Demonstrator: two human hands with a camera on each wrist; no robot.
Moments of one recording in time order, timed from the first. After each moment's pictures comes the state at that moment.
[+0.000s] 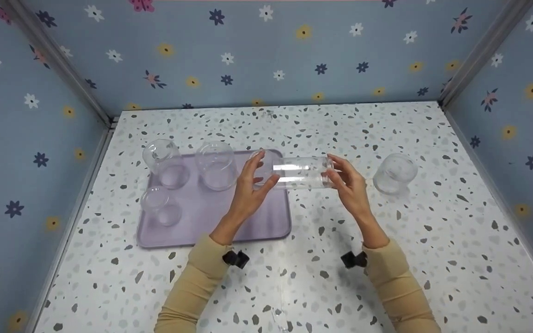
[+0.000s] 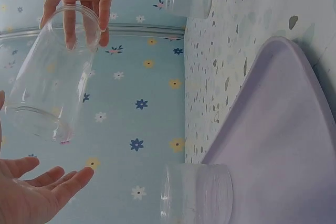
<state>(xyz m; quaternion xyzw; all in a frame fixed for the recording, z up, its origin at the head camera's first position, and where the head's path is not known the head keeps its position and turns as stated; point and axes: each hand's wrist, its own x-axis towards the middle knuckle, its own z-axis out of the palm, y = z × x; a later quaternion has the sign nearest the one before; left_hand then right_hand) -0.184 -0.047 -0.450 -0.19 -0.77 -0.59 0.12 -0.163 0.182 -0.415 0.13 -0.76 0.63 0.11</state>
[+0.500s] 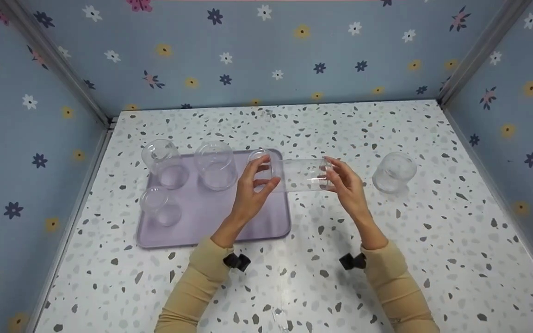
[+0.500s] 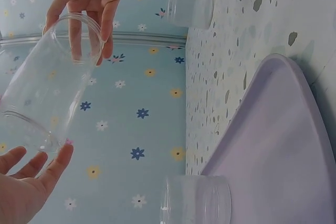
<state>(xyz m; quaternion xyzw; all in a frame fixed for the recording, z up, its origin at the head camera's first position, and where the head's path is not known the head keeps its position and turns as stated) -0.162 -0.039 -0.420 -0.23 -0.72 -0.64 0.15 -0.163 0.182 -0.425 0.12 -0.73 0.67 0.07</state>
